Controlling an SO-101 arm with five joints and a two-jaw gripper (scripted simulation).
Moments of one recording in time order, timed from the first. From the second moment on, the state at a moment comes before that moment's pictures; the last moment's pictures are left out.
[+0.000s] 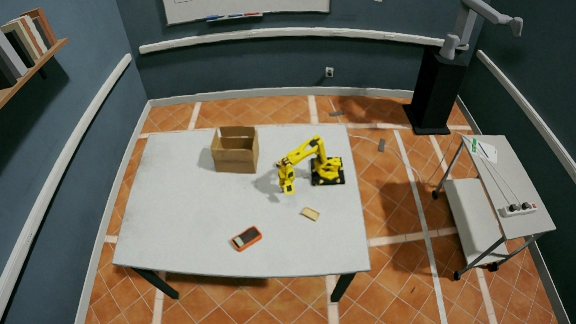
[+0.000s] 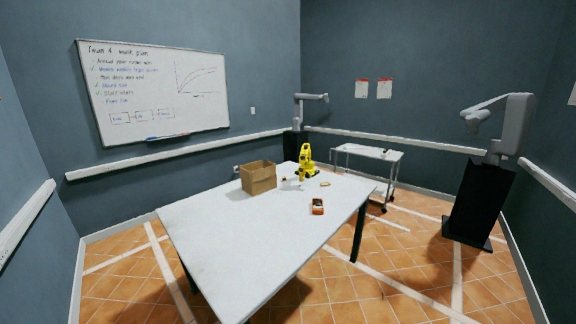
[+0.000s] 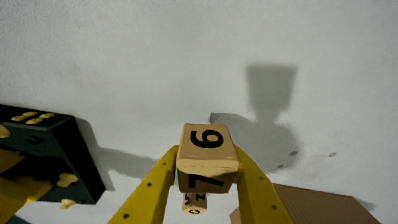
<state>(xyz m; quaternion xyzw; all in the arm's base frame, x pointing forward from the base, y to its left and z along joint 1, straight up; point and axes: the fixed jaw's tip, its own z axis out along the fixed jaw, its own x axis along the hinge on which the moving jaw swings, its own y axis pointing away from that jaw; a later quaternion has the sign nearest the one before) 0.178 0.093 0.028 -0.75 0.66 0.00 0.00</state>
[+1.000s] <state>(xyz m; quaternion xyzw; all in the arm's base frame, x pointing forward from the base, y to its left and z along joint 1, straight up) 0.180 0.094 0.021 -0.75 0.66 -0.01 0.01</state>
